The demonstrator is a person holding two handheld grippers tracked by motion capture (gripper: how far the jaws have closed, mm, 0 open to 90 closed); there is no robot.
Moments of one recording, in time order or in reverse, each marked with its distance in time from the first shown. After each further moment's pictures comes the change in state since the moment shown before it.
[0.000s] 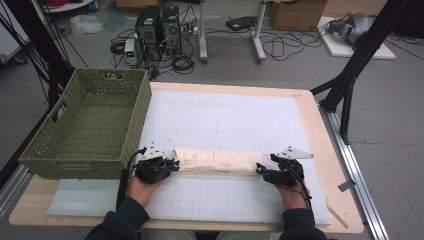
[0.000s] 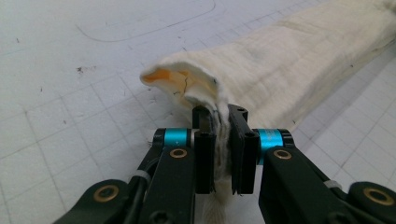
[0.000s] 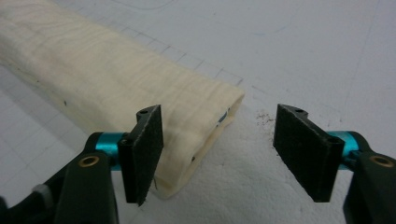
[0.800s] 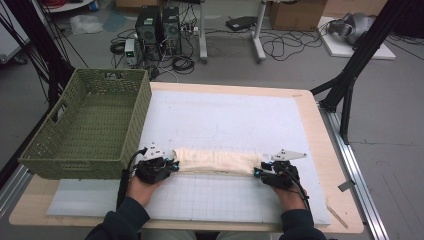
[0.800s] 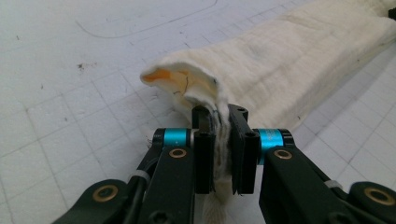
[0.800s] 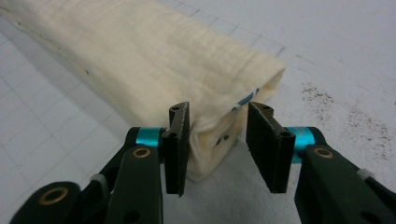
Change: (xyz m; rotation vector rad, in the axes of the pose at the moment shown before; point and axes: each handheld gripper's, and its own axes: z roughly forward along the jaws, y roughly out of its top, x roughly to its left) left arm 0.001 -0.002 0.002 0.014 0.007 0.012; right arm 0.005 -0.006 0.010 0.090 0.098 -0.002
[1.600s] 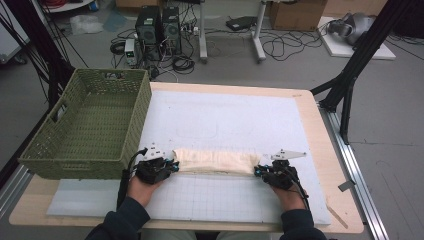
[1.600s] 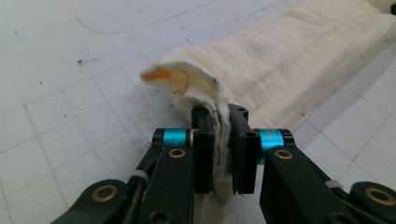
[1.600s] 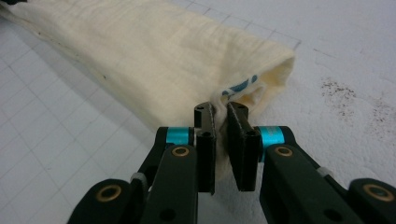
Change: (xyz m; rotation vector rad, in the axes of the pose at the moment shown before) left arm 0.001 -0.001 0.001 0.003 0.001 -0.005; right arm 0.003 0.002 0.000 0.017 0.043 0.053
